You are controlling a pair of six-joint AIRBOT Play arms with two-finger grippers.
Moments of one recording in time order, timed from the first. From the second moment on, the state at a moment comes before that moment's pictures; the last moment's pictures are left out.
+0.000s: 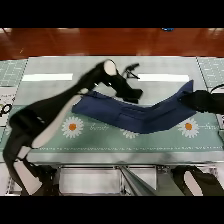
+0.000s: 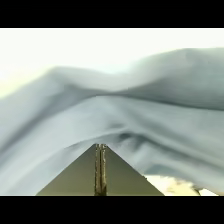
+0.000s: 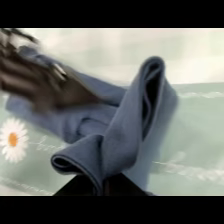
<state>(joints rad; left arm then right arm) -0.60 -1.90 1.82 0.87 -1.24 -1.51 -0.19 -0.70 0.94 -0.90 1.35 1.49</state>
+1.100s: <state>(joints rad) 0.25 -0.80 1.02 0.97 -1.15 -1.33 0.60 -1.88 1.65 -0.58 0.84 1.50</state>
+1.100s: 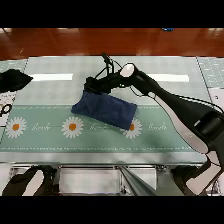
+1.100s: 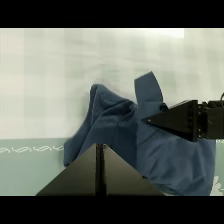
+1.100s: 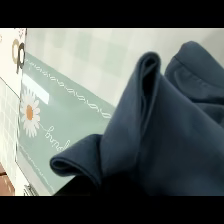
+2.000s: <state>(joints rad) 0.18 -0.86 0.78 0.93 -1.06 -1.33 0.20 -1.07 0.95 -1.43 1.13 1.96</state>
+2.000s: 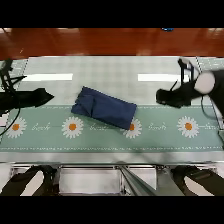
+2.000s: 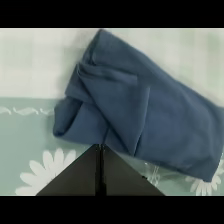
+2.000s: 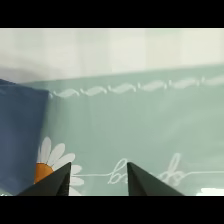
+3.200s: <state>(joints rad) 0.12 -0.87 0.65 0.90 -1.00 -1.32 0.32 -1.52 1.10 -0.53 0.93 1.33</state>
